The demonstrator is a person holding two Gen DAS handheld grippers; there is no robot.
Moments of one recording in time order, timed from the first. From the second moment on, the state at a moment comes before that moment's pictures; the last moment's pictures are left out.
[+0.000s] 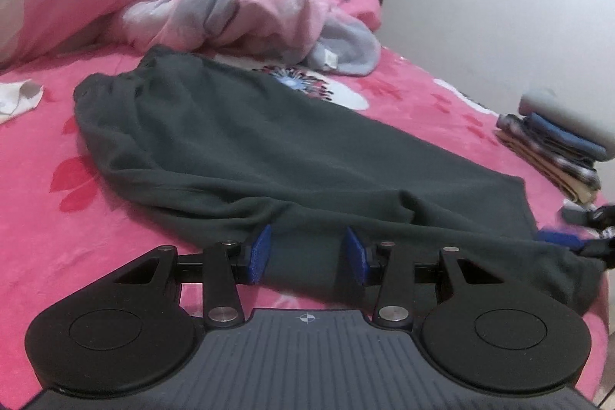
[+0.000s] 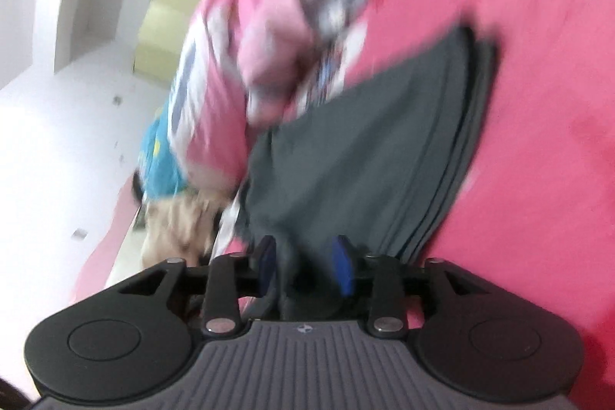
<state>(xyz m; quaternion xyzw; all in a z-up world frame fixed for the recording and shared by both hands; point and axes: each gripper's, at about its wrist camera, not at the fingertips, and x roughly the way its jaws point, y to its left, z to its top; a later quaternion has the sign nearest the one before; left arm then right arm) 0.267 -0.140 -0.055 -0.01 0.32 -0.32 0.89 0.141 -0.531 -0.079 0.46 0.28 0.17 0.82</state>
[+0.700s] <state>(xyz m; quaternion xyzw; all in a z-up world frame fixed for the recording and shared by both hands) 0.271 -0.141 -0.063 0.00 0.33 -0.30 0.89 0.098 -0.525 -0.074 0.36 0.25 0.08 0.89</state>
